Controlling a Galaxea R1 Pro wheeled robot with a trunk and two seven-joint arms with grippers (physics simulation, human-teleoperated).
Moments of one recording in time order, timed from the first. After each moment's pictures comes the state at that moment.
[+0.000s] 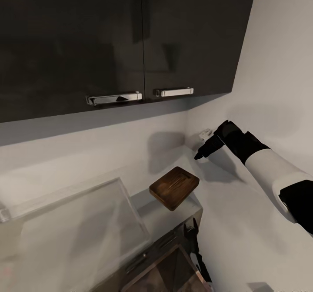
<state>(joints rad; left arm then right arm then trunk) 0.00 0.00 0.00 -0.02 0.00 0.00 -0.01 -1.39 -0.18 0.58 -0.56 0.28 0.83 0.83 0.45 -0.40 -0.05</state>
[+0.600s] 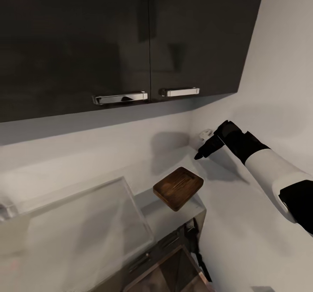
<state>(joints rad) 0.00 0.00 0.00 -0.02 0.00 0.00 -0.01 -1.39 -0.18 0.58 -0.56 0.28 0.83 0.83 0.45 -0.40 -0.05</state>
